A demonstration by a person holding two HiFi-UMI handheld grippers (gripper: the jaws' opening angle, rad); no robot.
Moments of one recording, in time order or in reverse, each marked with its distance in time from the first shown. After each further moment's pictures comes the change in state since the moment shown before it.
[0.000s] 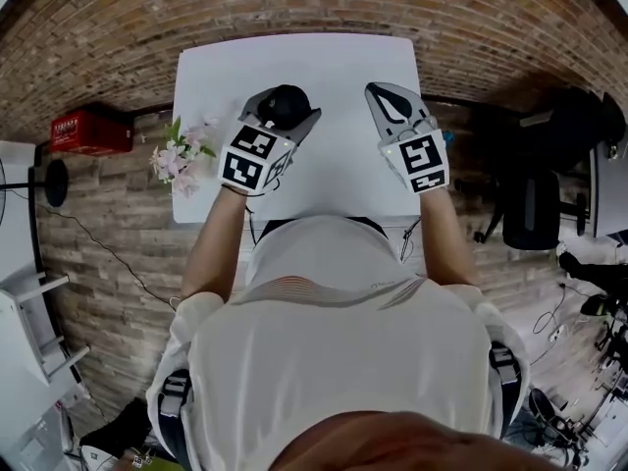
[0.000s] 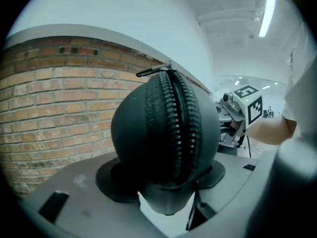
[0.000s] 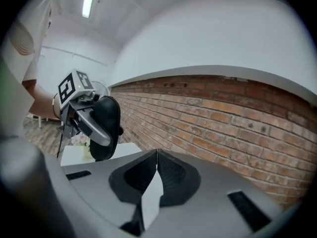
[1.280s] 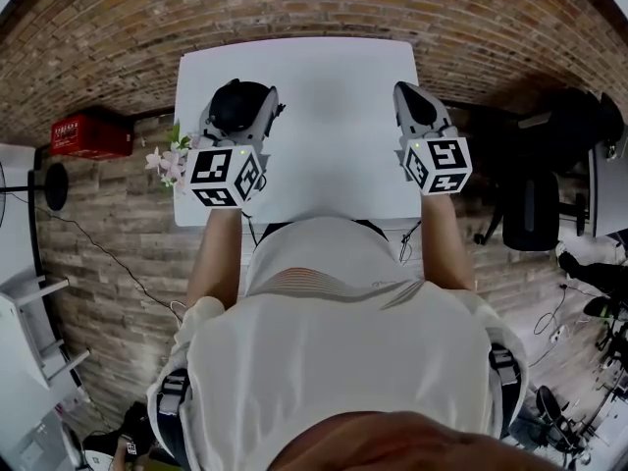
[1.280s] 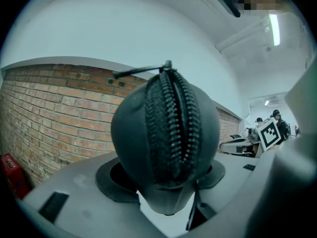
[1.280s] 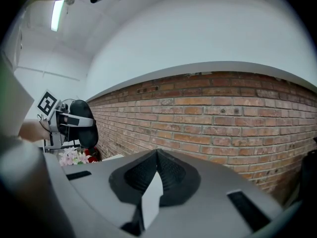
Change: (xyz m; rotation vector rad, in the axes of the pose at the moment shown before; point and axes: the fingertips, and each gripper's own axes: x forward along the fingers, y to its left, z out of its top) left arm -0.078 0.067 0.041 -0.153 -0.357 0.332; right arm -0.027 -0.051 -0.011 0.268 -0.060 -0.182
